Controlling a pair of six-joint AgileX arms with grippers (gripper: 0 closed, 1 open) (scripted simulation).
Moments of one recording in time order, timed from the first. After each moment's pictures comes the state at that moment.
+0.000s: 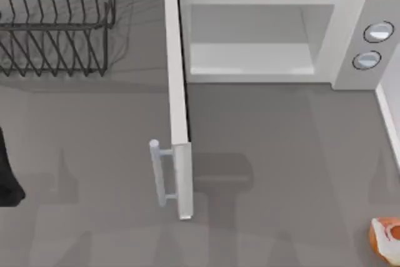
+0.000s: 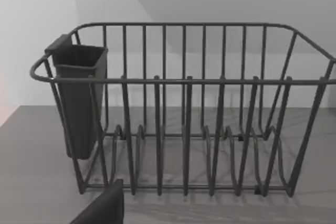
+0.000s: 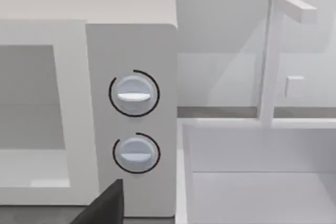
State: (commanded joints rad) left arm 0.00 0.00 0.00 0.00 0.00 0.00; right arm 0.00 0.00 0.00 0.00 0.00 0.00
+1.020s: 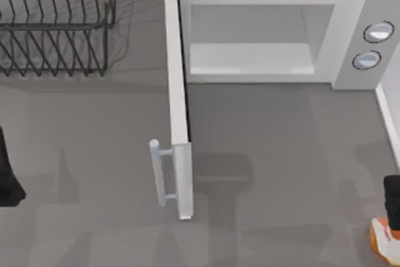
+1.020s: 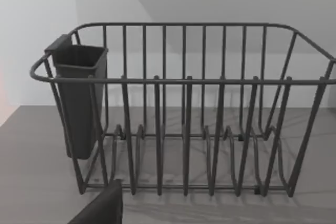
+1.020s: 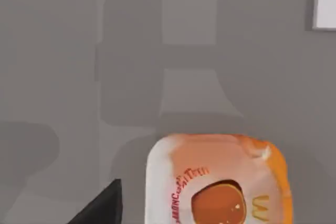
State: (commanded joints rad) left arm 0.00 0.00 0.00 0.00 0.00 0.00; right arm 0.23 1.01 0.56 -0.72 -0.01 0.19
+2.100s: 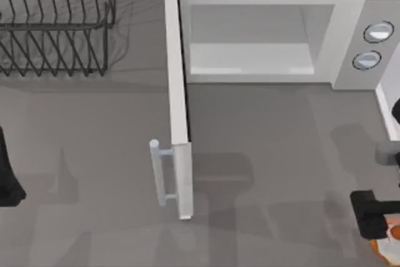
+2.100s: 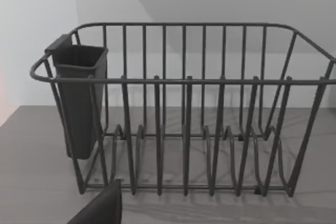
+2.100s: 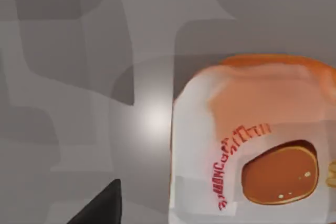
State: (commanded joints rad) left arm 0.00 0.00 0.00 0.00 0.00 0.00; right arm 0.31 1.44 0.72 -0.86 0.00 0.26
